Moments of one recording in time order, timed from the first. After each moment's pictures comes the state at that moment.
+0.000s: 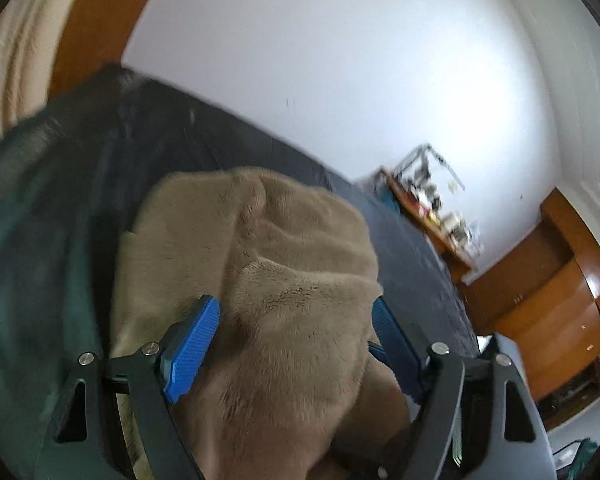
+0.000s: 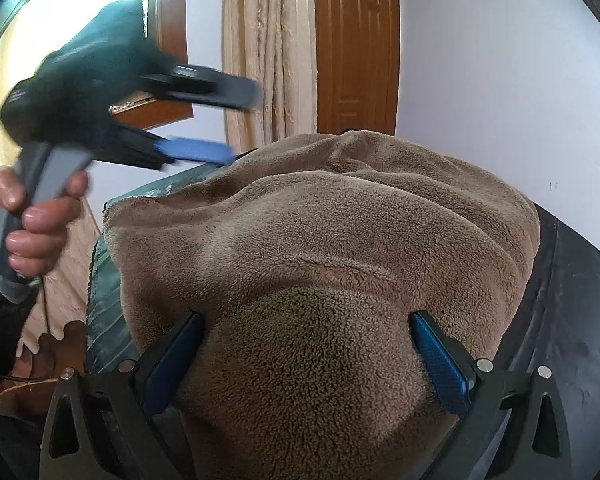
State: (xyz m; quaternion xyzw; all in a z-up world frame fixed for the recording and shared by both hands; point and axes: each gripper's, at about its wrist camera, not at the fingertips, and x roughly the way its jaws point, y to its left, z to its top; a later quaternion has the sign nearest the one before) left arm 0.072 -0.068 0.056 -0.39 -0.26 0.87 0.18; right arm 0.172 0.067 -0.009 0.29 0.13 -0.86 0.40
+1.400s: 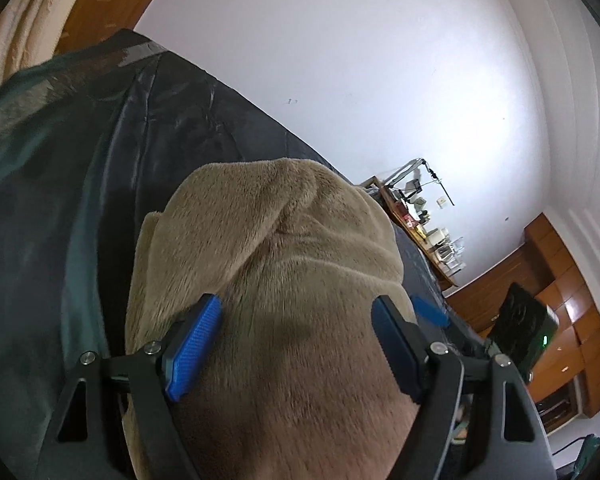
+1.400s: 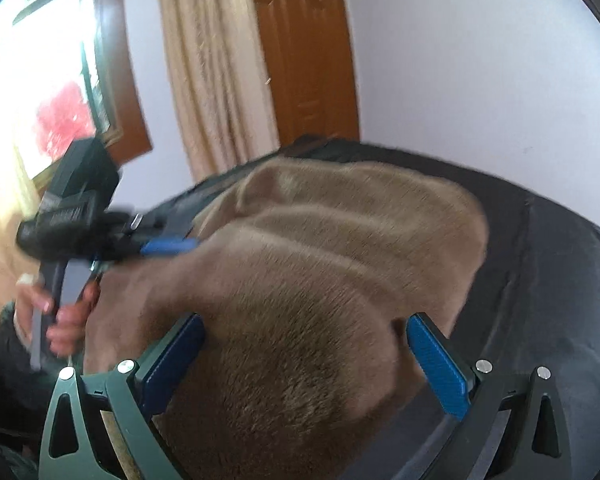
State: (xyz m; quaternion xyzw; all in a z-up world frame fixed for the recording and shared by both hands) left arm 0.095 -0.118 0.016 -0.36 -0.32 0.86 0.19; right arm 0.102 0.112 0.018 0.31 0.05 -0.88 0.34
